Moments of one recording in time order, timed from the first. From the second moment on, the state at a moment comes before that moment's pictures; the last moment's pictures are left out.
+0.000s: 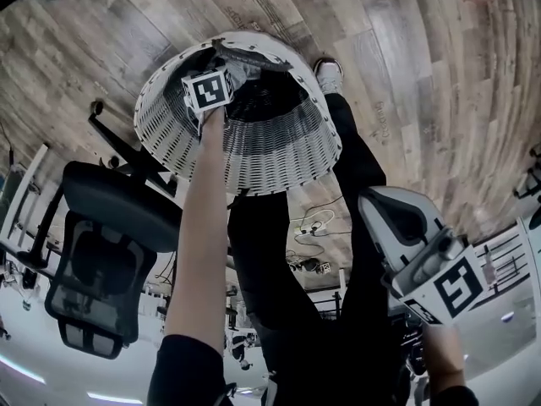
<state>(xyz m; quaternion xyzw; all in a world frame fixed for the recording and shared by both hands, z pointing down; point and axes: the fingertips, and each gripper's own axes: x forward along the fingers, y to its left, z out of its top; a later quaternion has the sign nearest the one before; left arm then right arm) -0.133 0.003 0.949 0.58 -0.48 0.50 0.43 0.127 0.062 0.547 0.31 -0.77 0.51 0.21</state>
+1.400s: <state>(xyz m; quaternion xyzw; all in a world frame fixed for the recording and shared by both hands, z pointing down) -0.162 0.082 0.587 0.64 -0.51 0.40 0.42 0.081 0.052 0.303 0.34 -0.85 0.33 0.25</state>
